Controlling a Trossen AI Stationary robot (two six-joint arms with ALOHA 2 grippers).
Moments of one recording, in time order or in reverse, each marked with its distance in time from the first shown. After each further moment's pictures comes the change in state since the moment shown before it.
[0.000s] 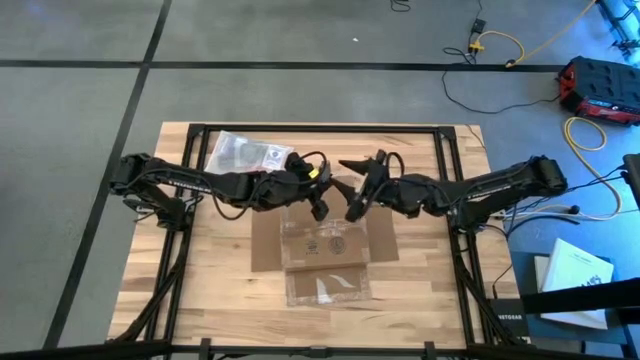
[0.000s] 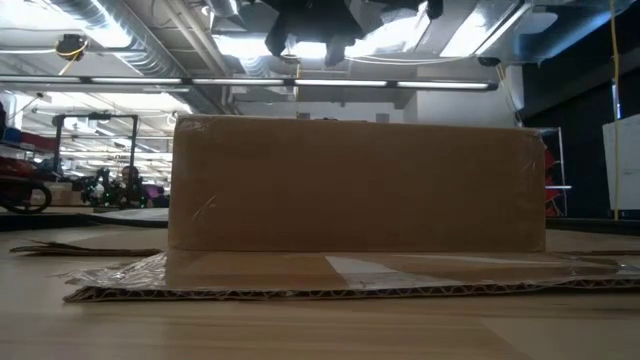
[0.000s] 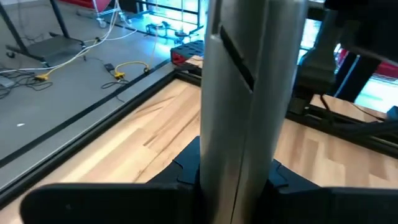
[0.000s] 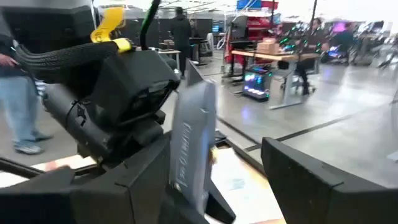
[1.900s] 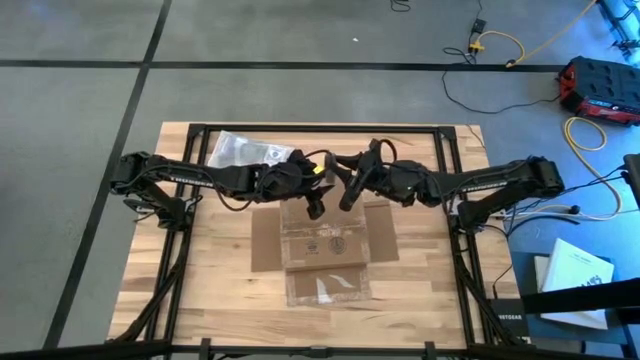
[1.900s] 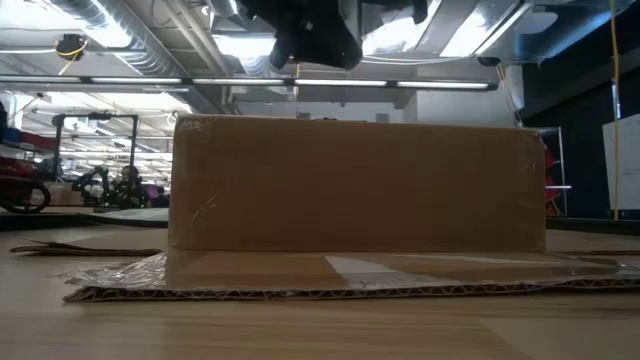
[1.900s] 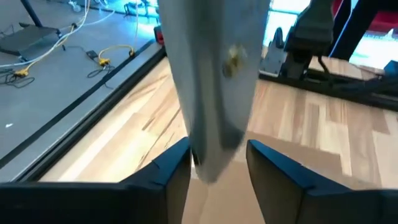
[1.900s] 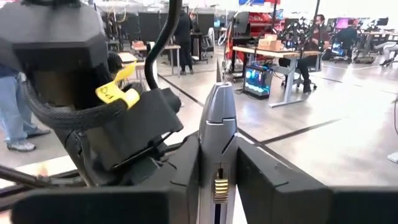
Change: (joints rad) left arm 0.063 -0.001 -0.005 -0.094 0.164 0.084; right arm -0.100 0.032 0.079 -0.081 -0.109 0.019
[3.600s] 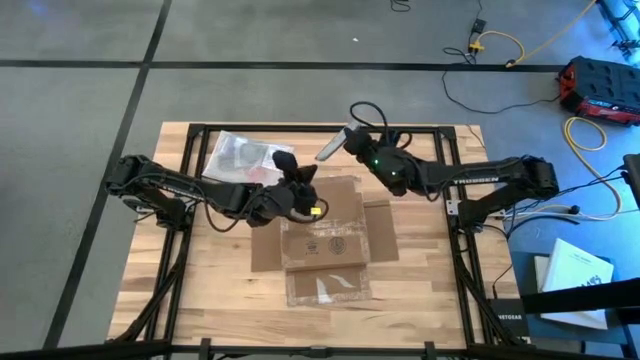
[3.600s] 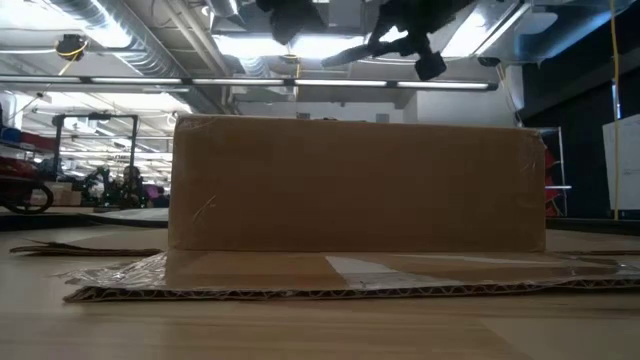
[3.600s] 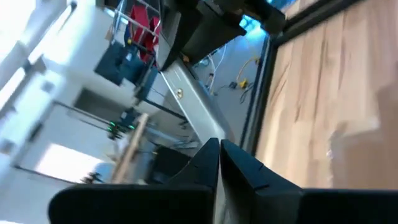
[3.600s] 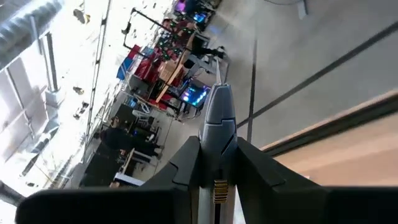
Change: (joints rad) left arm -0.177 -0.016 0.001 0.080 -0.649 0.873; right arm -0.138 0.045 0.002 -0.097 0.347 1.202
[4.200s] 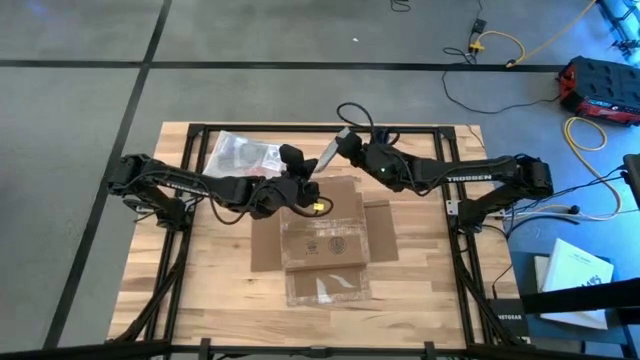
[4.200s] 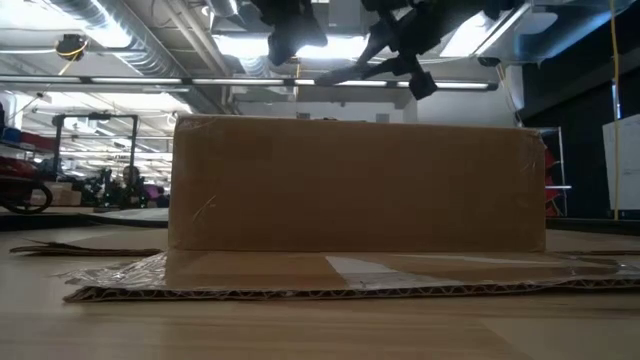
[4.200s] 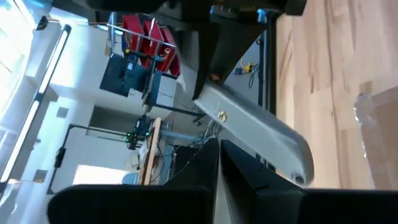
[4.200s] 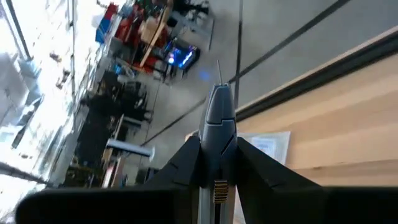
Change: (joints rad) left arm 0.069 0.013 -0.002 -0.008 0.050 0.184; right arm -0.060 0.039 0.000 -0.091 -0.216 0.087
